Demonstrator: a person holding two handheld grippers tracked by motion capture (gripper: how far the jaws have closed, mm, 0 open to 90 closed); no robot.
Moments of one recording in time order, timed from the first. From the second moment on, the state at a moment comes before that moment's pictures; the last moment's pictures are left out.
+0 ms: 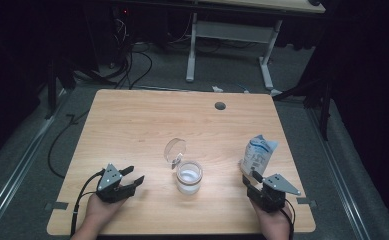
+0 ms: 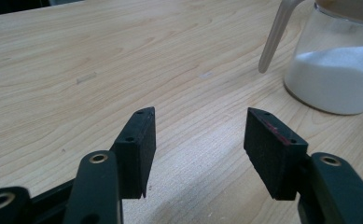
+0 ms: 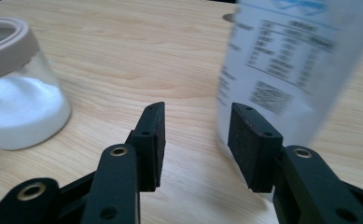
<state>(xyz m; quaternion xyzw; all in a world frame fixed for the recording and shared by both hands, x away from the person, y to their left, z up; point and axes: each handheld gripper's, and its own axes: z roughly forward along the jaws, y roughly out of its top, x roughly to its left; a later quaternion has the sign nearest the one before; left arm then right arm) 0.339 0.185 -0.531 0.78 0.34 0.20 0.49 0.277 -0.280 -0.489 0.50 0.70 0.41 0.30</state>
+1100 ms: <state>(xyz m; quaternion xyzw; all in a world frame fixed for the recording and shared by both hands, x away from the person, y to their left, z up) 0.336 0.186 -0.531 0.77 0.34 0.21 0.49 0.301 -0.223 -0.513 0.44 0.75 0.42 0.26</state>
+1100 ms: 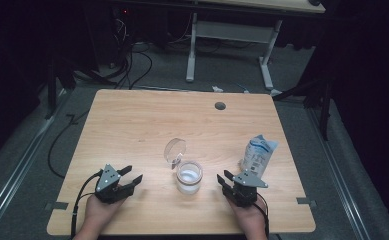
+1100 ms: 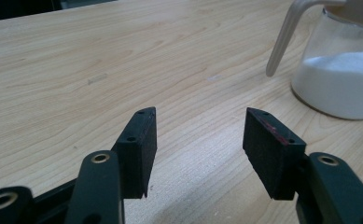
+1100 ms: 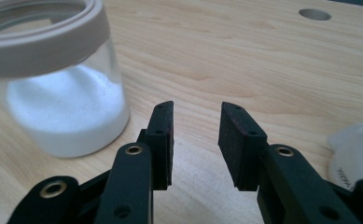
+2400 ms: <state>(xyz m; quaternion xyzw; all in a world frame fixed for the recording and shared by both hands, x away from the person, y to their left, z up) 0.357 0.145 -0.492 0.76 0.36 0.16 0.51 0.293 -0.208 -0.513 0.41 0.76 0.43 0.25</state>
